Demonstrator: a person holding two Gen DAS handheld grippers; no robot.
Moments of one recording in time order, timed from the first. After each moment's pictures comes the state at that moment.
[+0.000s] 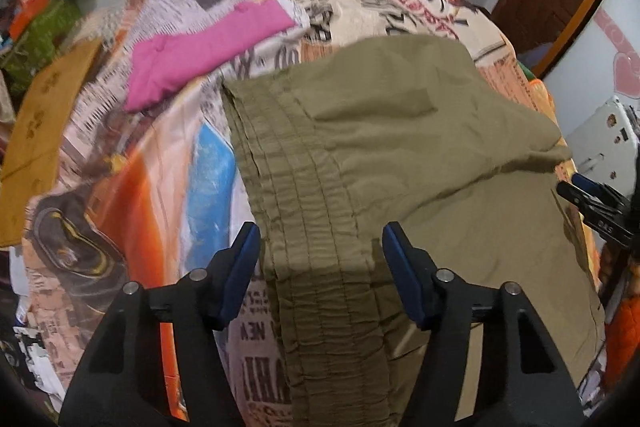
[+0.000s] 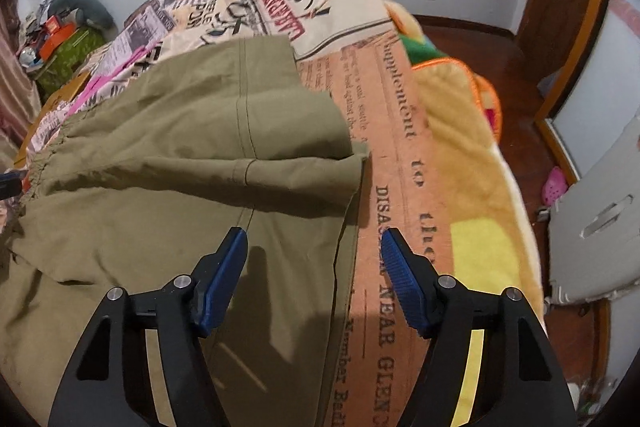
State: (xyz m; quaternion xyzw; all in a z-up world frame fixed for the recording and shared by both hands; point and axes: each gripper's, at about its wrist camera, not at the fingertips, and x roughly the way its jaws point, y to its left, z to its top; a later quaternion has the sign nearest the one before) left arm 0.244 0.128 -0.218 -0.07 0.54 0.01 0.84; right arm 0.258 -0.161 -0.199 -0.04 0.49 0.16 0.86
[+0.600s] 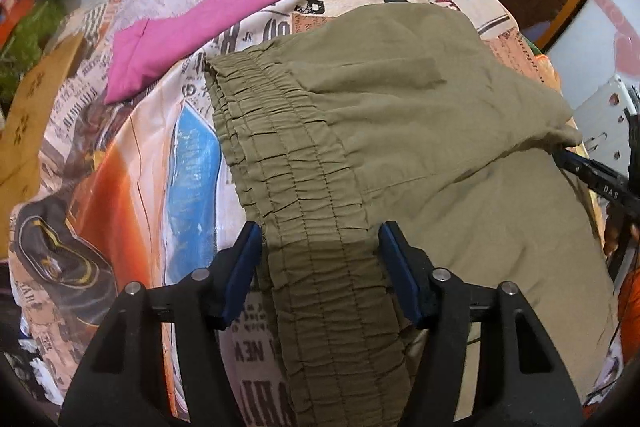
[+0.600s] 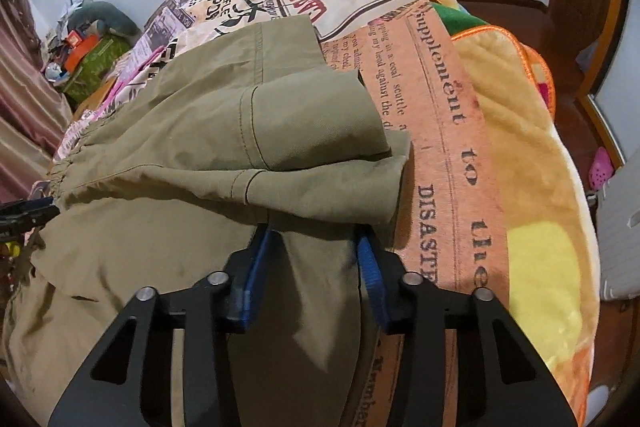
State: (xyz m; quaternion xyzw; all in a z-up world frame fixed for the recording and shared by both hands) left arm 0.252 0.126 -0.240 -0.04 0.56 0.00 0.83; right arm 0.279 -0.161 -0.223 0.03 0.51 0.22 0.83
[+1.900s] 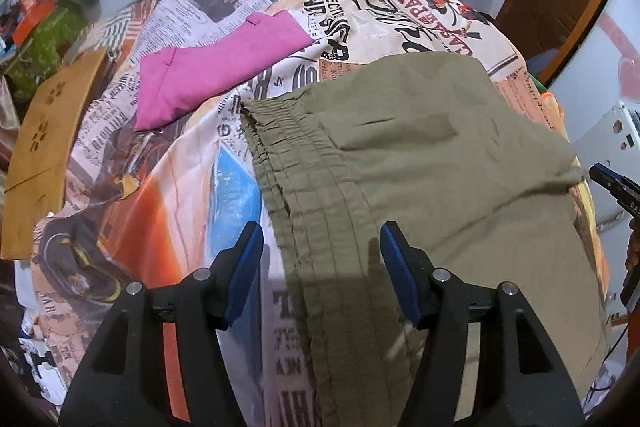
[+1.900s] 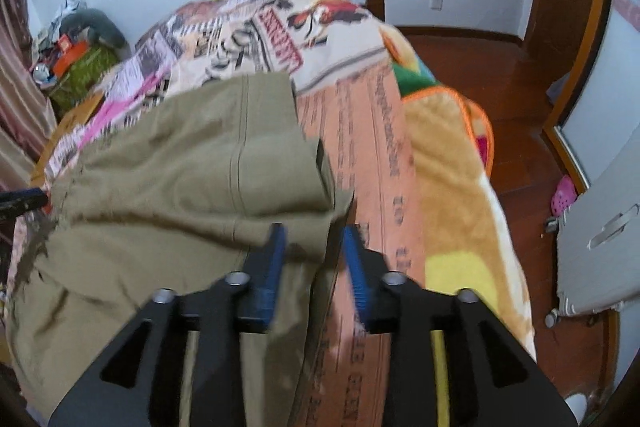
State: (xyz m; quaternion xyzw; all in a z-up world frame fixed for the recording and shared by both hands) left arm 0.266 0.148 -0.214 -0.06 0.52 0.02 0.85; right arm 0.280 -0.180 -0.165 -0.01 0.46 0.18 0.87
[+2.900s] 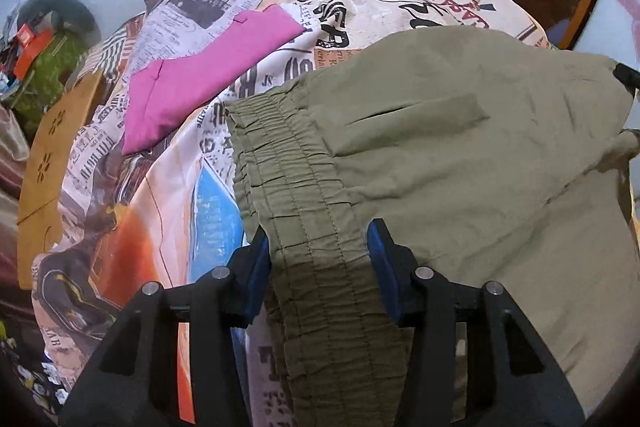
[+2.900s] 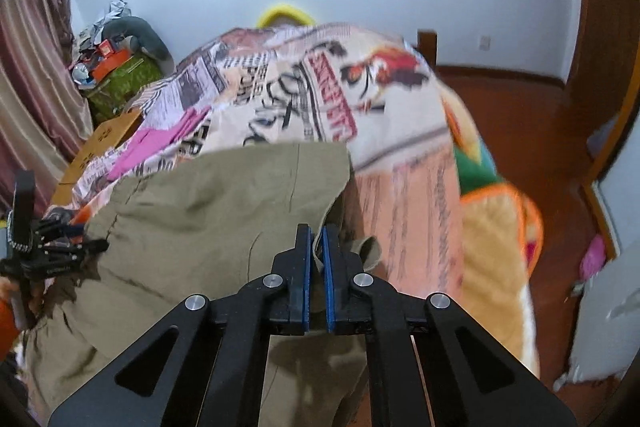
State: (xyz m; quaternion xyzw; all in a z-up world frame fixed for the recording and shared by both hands) left arm 0.288 0.136 -0.249 0.01 0.52 0.04 0.85; right arm 0.334 -0.144 -0.129 -0.02 0.42 0.26 0.87
